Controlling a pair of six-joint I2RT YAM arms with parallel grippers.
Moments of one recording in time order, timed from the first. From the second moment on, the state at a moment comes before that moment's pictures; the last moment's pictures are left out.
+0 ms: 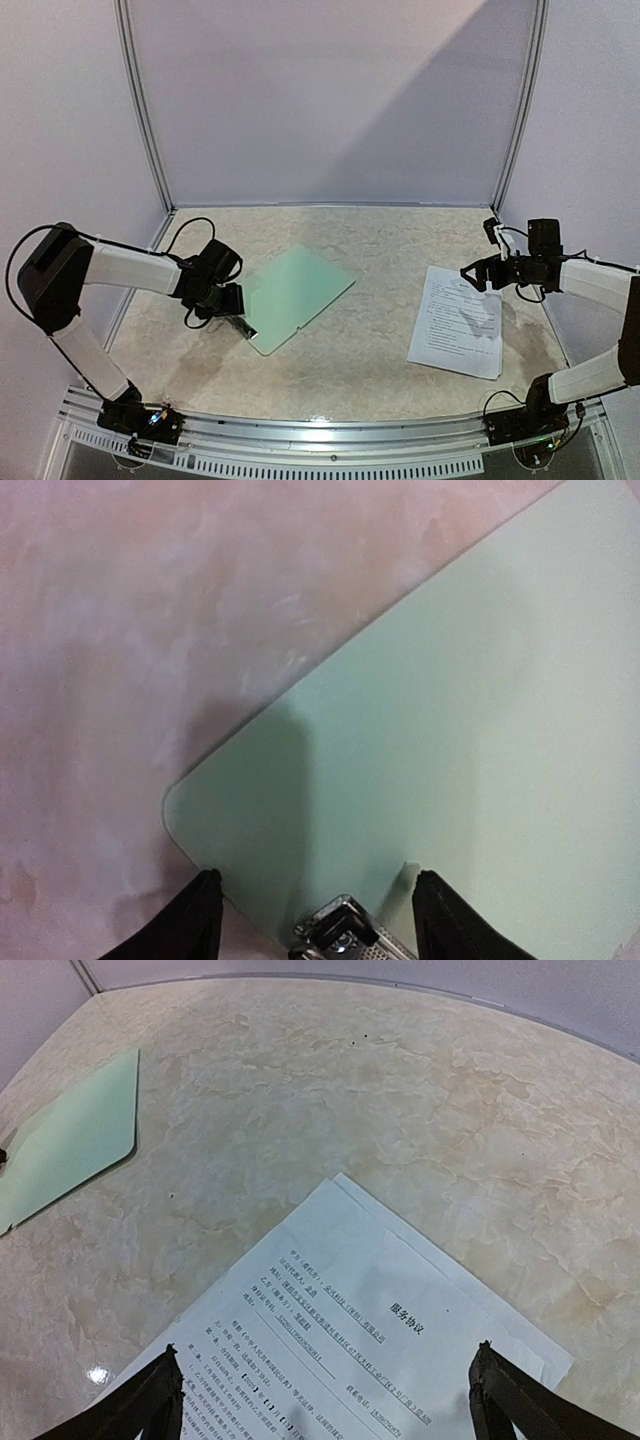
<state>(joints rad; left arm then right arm) -0.56 1.63 0.77 -0.28 -0.24 -0.69 -0.03 1.27 0.65 -0.12 -0.48 -0.19</state>
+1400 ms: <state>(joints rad) -0.61 1.89 1.14 -0.42 -0.23 -0.62 -0.03 1.30 0.64 -0.13 -0.63 -0.20</state>
